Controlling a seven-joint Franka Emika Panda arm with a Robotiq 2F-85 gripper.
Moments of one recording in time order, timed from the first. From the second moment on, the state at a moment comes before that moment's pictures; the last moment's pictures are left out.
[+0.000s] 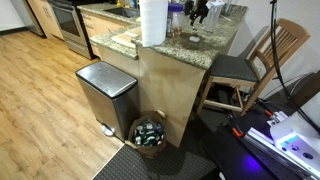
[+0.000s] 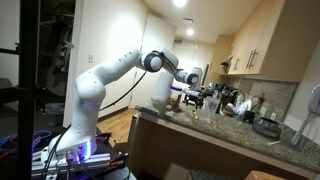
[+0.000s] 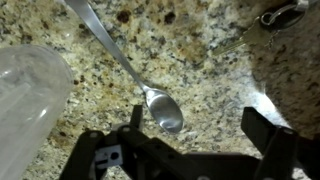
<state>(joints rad) -0.13 0.74 0.01 -1.17 -0.01 2.13 -0.29</state>
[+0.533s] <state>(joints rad) -0.13 0.79 0.02 -1.17 -0.01 2.28 -0.30</state>
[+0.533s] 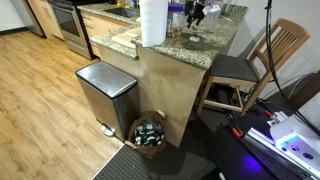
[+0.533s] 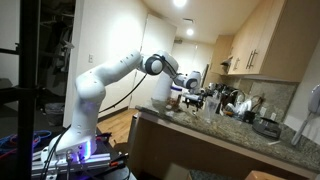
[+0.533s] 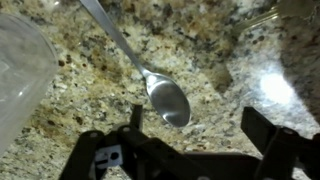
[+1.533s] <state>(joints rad) -0.15 0.82 0.00 -1.14 0.01 2.23 -0.28</state>
